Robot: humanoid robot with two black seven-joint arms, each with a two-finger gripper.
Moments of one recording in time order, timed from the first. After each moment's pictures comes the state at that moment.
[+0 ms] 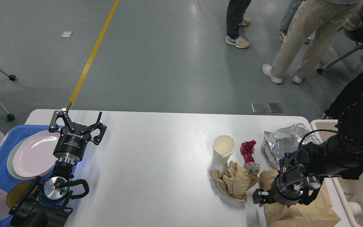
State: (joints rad) left arm -0.34 0.04 -1.50 -0.71 0.23 -0.61 -0.15; right arm 1.43 -0.08 -1.29 1.30 -0.08 0.13 -0.11
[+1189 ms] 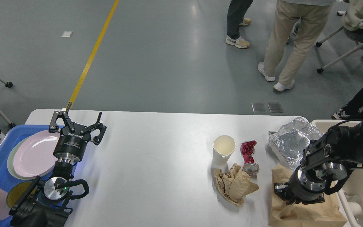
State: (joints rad) left arm -0.34 0.04 -1.50 -0.71 0.23 -0.61 -0.15; right arm 1.60 -0.22 -1.33 1.47 0.03 0.20 -0.11
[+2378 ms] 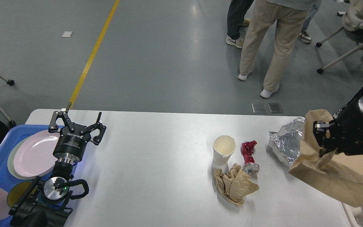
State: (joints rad) left arm -0.34 0.04 -1.50 -0.71 0.23 -0.61 -0.15; right arm 2.30 -0.44 -1.59 1.62 0.12 0.61 -0.11
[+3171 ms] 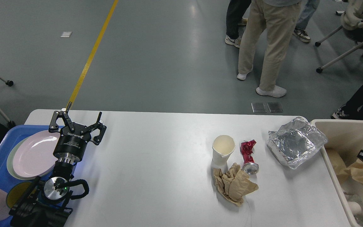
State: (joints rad) left arm -0.34 0.04 -1.50 -0.71 0.23 -0.61 -0.15; right arm 0.90 -0.50 -1.18 0.28 0.11 0.27 -0.11
